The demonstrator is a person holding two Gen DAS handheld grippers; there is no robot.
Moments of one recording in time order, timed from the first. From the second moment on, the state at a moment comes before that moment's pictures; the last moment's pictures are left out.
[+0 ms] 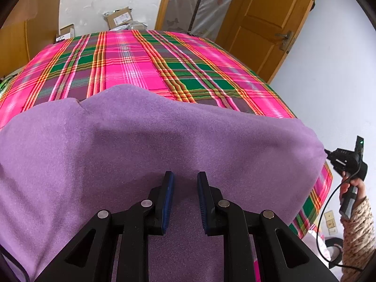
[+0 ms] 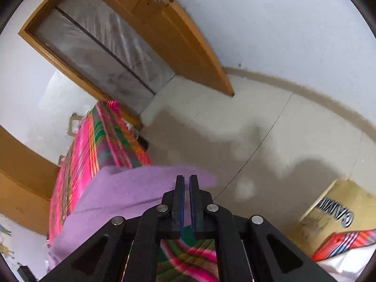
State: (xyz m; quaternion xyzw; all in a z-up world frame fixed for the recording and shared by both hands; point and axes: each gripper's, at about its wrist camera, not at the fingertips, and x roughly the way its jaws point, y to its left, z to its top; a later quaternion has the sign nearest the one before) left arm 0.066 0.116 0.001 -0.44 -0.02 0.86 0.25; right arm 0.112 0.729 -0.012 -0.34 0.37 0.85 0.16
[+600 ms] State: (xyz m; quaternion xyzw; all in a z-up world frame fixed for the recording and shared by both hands) left arm 0.061 0.107 0.001 -0.45 -0.04 0.86 0.23; right arm 0.037 0.669 -0.004 -0.40 0.27 0.87 -0.01
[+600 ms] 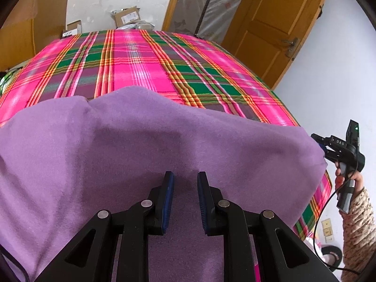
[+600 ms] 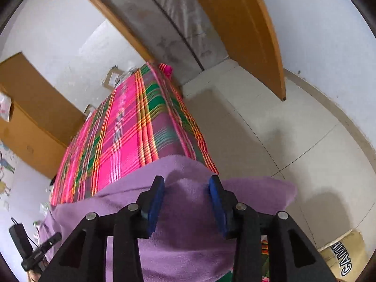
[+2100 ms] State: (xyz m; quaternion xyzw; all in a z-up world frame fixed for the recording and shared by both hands) left arm 0.069 0.102 0.000 -0.45 -0.06 0.86 0.25; right arm 0.100 0.686 -0.004 -0.36 0.41 0.84 0.06
